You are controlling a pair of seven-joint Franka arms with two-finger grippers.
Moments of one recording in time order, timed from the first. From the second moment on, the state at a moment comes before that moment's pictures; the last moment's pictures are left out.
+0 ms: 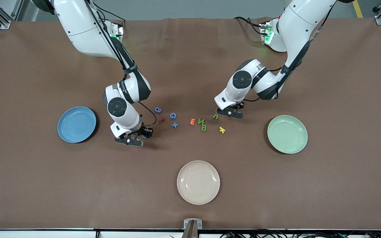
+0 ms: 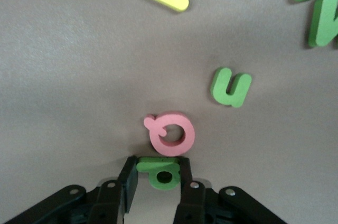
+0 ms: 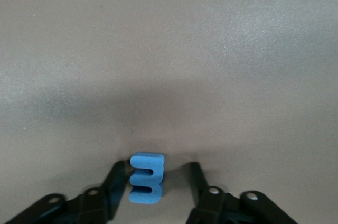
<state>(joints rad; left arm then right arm) -0.18 0.51 -0.47 -2.16 0.27 2.53 -0.59 0.53 0.61 -0.09 -1.91 0.12 2.55 0.56</state>
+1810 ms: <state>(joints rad) 0.36 0.46 -0.46 -2.12 0.32 2.42 -0.11 0.11 0.33 -0.14 -2.14 0.01 2.33 -0.12</state>
